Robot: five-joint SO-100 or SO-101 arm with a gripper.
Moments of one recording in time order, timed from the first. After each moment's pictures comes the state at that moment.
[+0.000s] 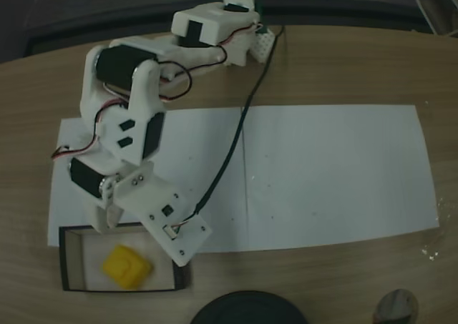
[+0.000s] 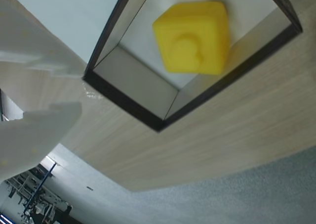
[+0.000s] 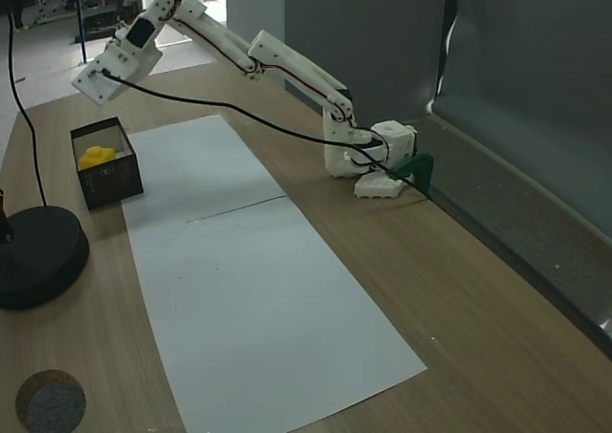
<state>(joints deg) 26.0 43.6 -9.3 93.6 6.9</state>
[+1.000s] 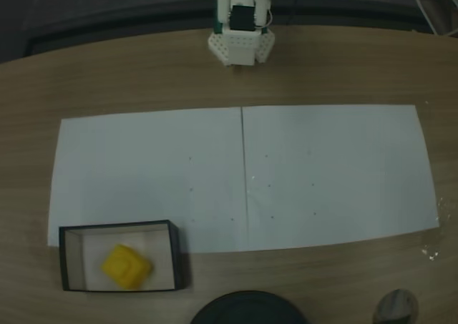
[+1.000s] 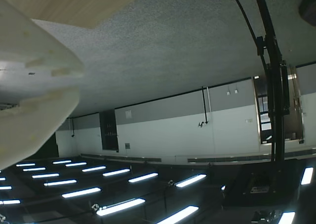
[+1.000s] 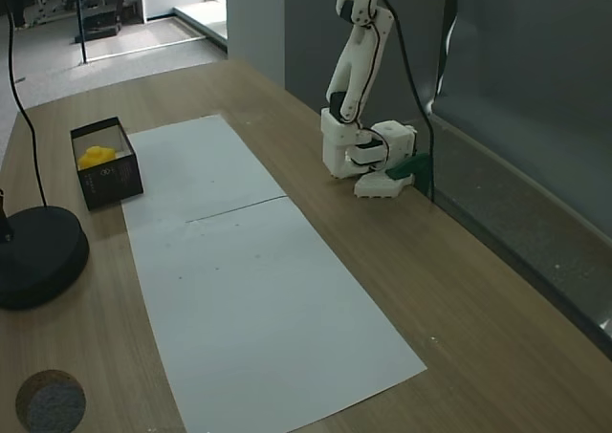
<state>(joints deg) 9.3 113.8 12.0 99.8 9.4</state>
